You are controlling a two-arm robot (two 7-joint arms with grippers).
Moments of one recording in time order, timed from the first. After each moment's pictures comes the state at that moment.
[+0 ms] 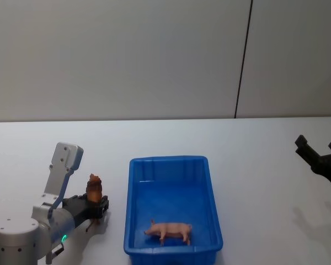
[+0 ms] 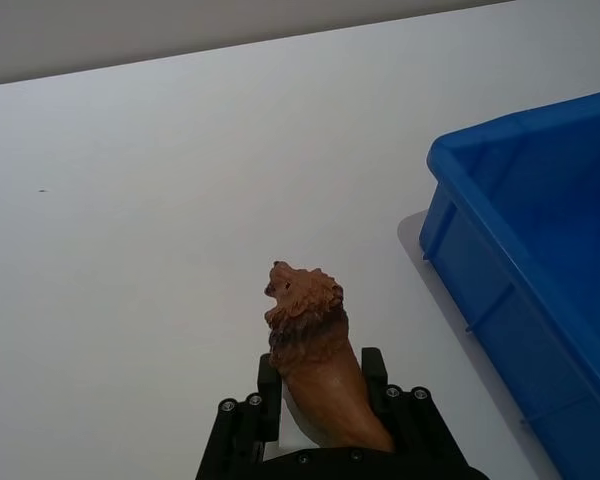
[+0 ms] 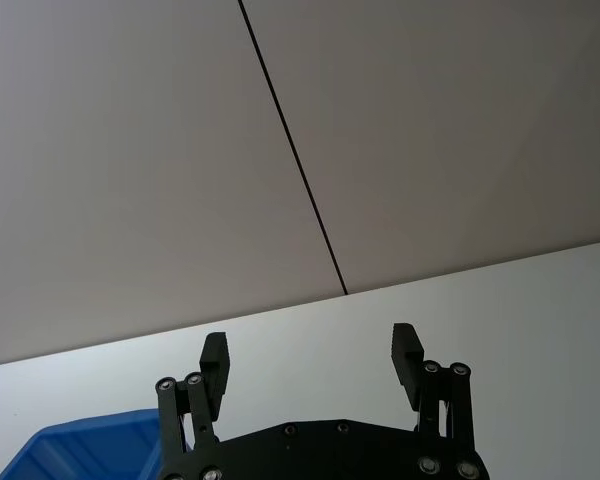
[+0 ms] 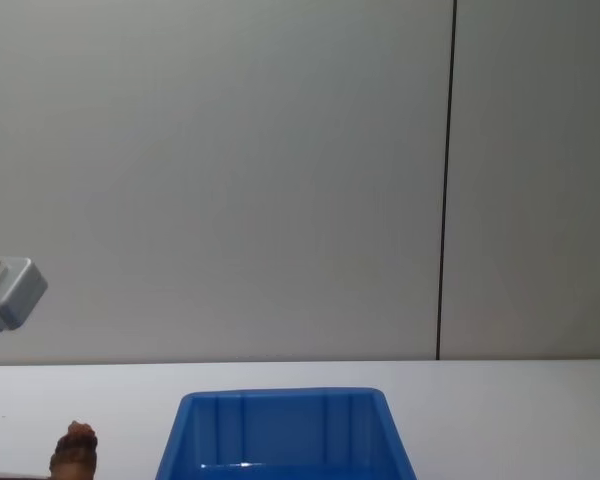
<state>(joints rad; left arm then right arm) -0.22 0.43 0.33 -1.43 -0.50 0.49 0.01 0.00 0.33 -0.14 -1.65 0.66 -0.01 0.06</state>
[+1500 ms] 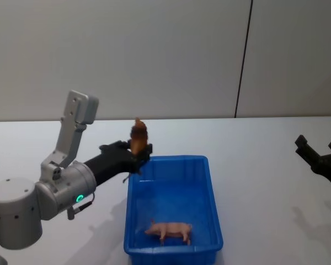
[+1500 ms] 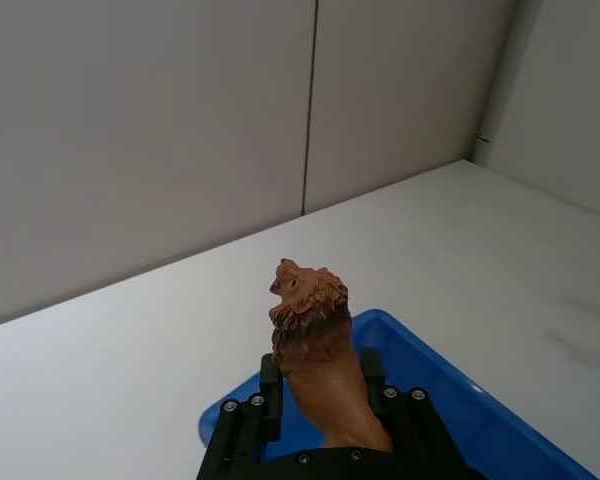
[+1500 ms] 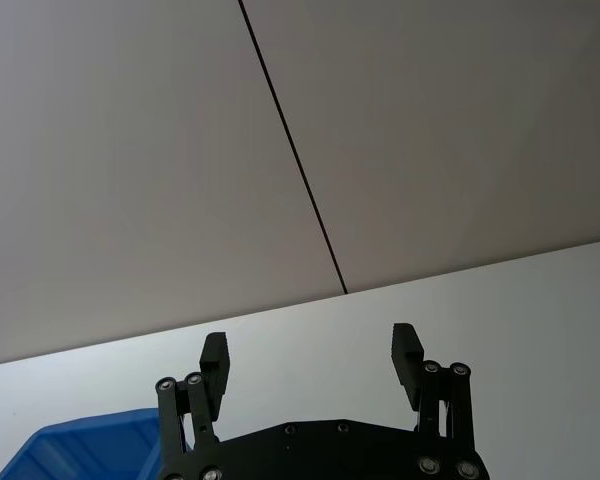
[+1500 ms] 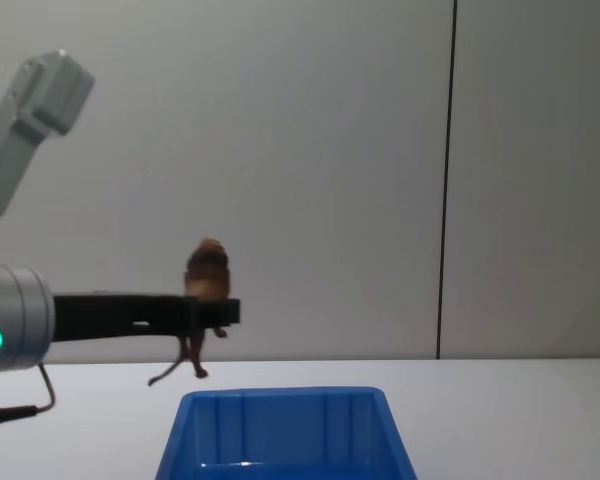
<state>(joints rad) -0.30 0.42 0.31 -1.55 -0.51 0.36 -0.32 0.00 0.33 -0.14 -1.65 0.66 -0.01 0.06</state>
